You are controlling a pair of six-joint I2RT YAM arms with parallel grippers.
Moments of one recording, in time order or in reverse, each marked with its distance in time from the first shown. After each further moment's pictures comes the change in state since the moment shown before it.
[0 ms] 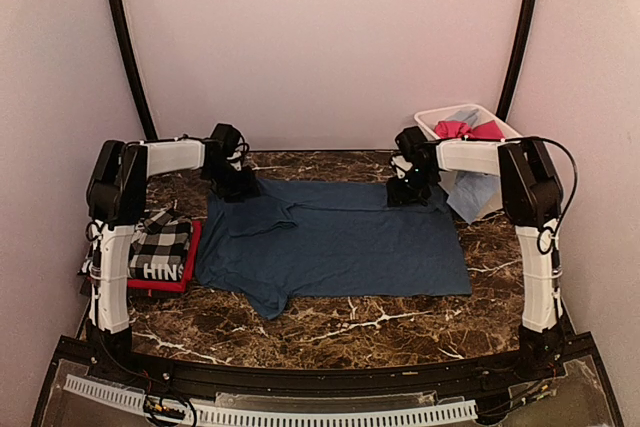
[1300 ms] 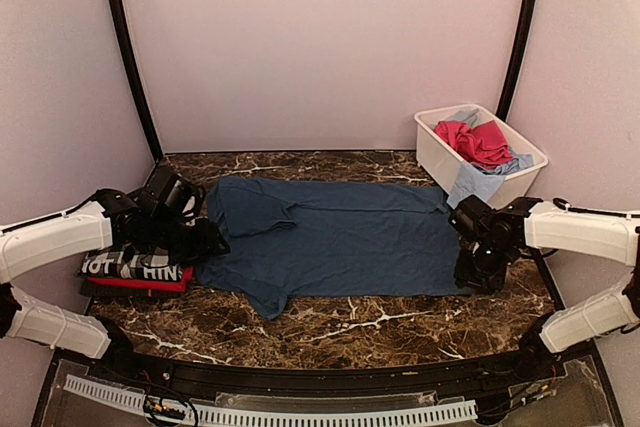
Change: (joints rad) left arm -0.271 -1.069 -0.940 -0.057 -0.095 -0.338; right arm 0.169 -0.957 -0.967 -0.306 0.177 0.840
